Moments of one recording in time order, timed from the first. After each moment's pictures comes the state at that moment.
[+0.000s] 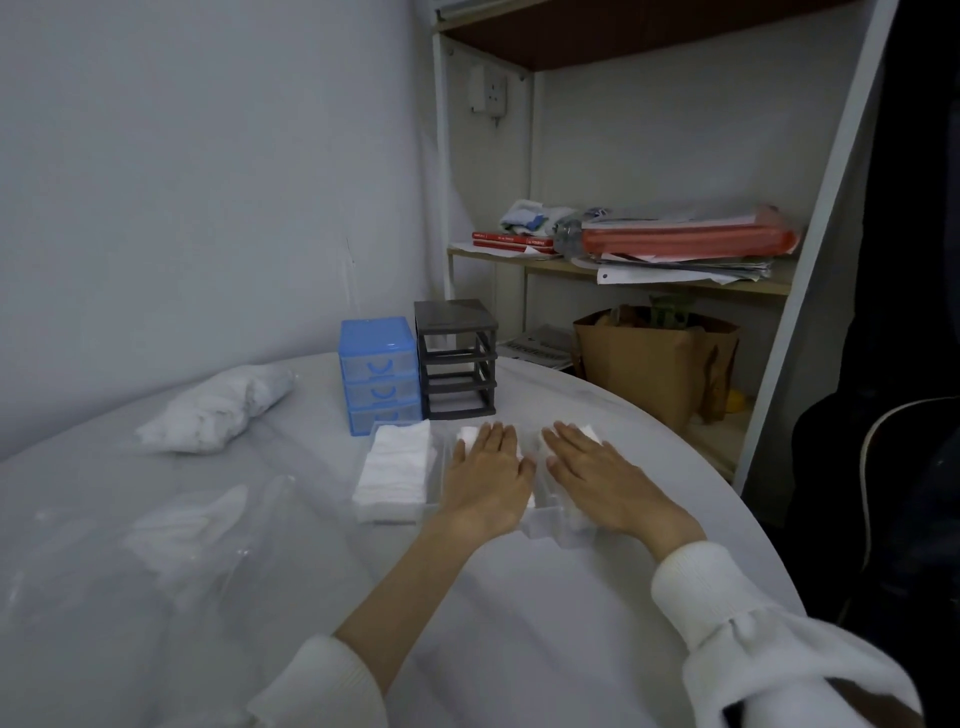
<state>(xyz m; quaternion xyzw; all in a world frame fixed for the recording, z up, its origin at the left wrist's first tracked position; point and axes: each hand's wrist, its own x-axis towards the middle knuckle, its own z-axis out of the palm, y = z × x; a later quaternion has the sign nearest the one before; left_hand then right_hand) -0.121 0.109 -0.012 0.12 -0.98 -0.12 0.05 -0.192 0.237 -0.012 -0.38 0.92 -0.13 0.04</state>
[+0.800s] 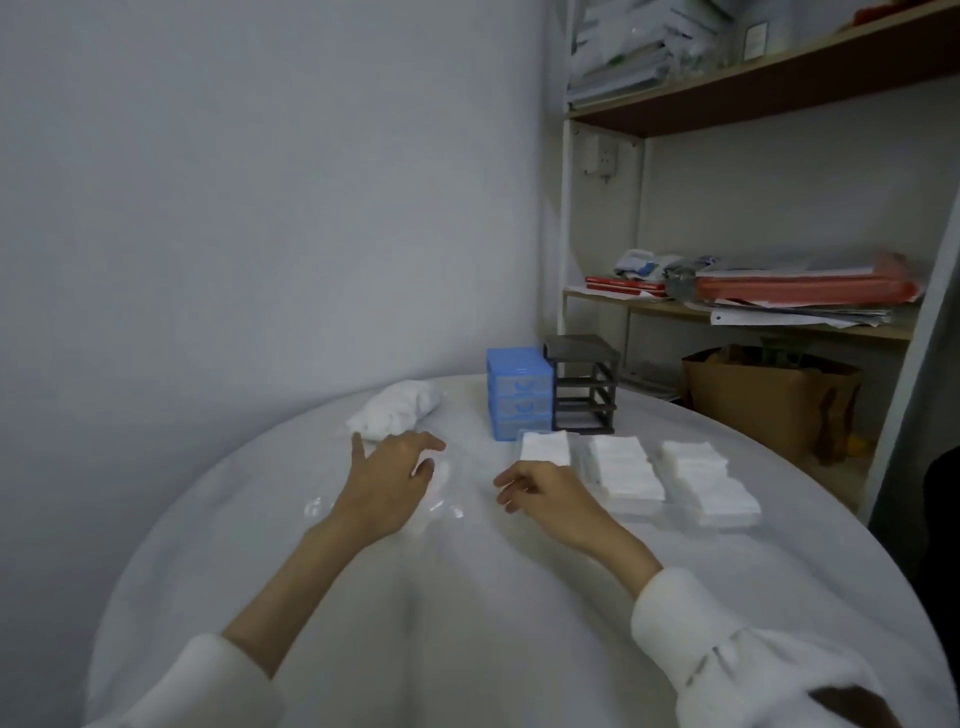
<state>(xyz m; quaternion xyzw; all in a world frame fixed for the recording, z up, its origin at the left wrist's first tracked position) 0.083 -0.021 0.032 0.21 -0.93 -0.16 0.24 -0.037 0.135 0.019 -0.44 0.79 -0.41 0.13</state>
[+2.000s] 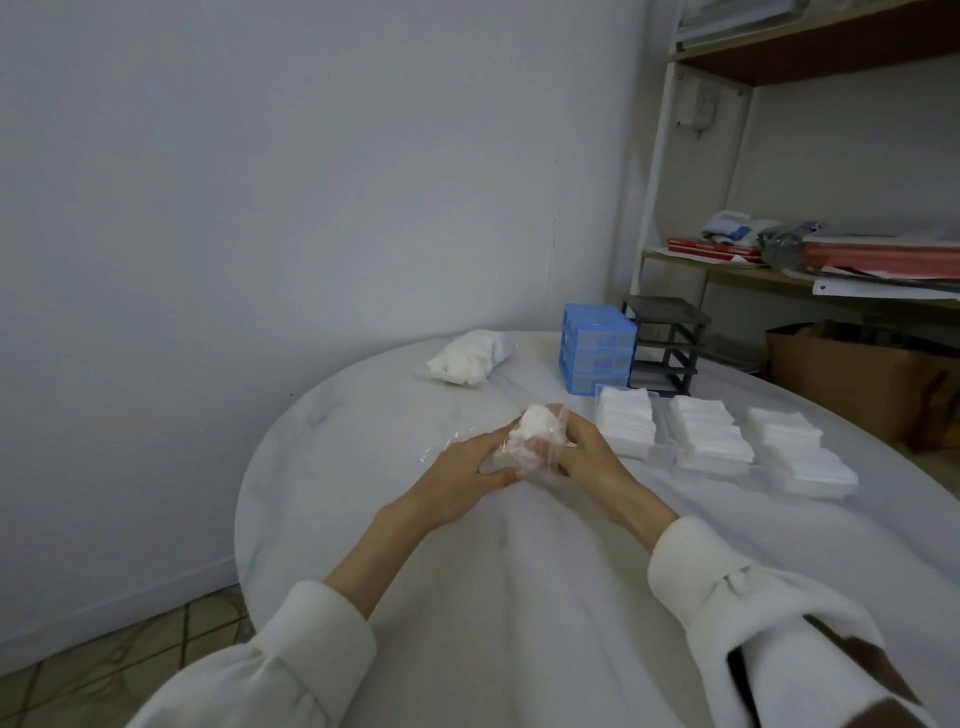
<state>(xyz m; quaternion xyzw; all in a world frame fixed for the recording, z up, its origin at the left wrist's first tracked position) 0.127 -0.030 -0.019 0.12 -0.90 -0.37 0.18 0.000 0.082 -0.011 -0.40 0.67 -0.58 0.21</state>
